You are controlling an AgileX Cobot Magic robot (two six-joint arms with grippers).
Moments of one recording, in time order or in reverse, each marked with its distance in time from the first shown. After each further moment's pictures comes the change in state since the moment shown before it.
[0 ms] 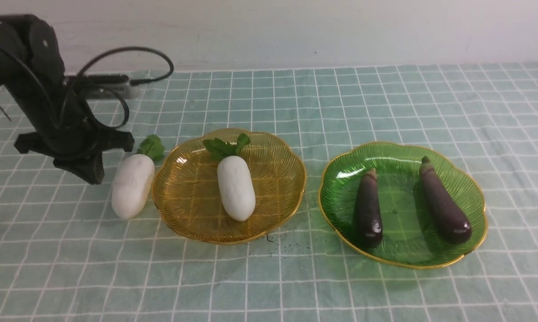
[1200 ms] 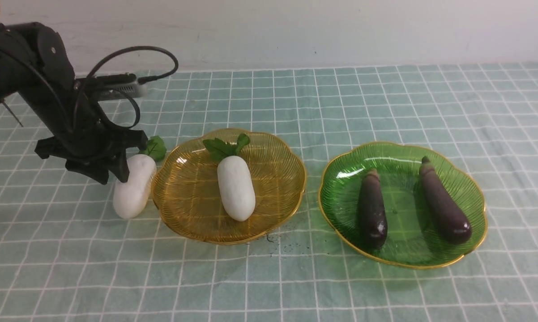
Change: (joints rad) right arm 0.000 0.000 0.010 0.000 -0.014 0.007; left arm 0.000 0.113 0.000 -0.080 -0.123 0.000
